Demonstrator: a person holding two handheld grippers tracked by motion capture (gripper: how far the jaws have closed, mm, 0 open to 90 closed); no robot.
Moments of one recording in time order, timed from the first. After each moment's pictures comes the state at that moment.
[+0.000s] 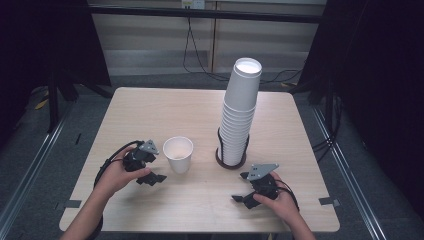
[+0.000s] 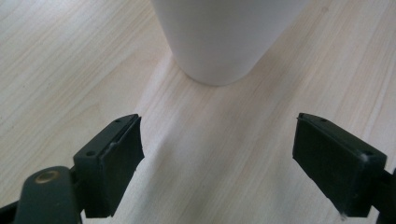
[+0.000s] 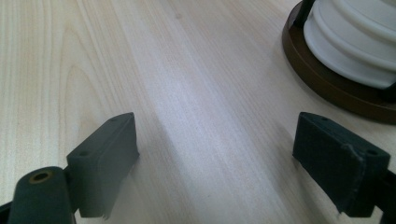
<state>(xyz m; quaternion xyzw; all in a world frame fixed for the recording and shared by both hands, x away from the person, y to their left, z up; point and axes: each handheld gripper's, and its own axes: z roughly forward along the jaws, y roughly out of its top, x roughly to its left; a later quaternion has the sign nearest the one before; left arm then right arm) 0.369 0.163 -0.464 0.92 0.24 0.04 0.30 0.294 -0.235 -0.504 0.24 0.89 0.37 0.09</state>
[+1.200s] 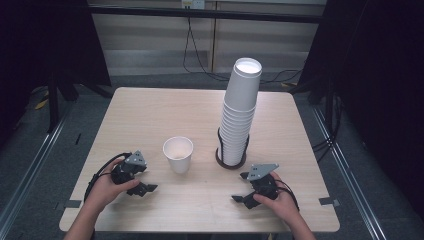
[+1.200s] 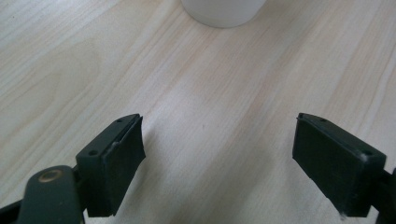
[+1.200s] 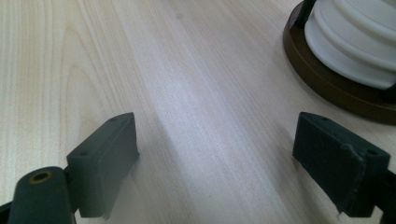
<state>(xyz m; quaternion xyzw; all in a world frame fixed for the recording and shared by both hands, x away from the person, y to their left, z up) 0.347 0.194 -0.491 0.91 0.26 0.04 0.32 0.293 -0.235 -0.504 0.24 0.89 0.37 0.09</state>
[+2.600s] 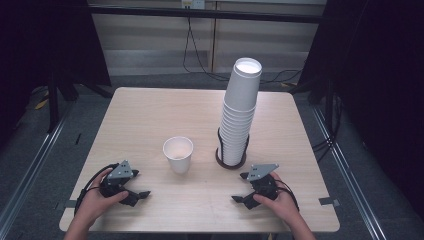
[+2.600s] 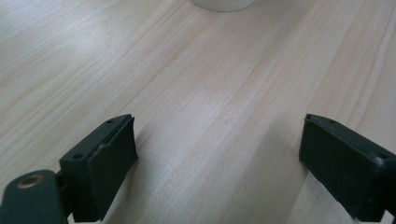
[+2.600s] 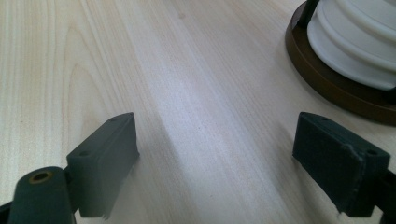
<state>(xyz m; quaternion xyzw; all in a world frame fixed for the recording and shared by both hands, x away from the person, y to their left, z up) 0.324 0.226 -0.515 0.88 0.25 0.09 0.39 0.293 -0.235 -0.504 0.24 0.89 0.37 0.09</state>
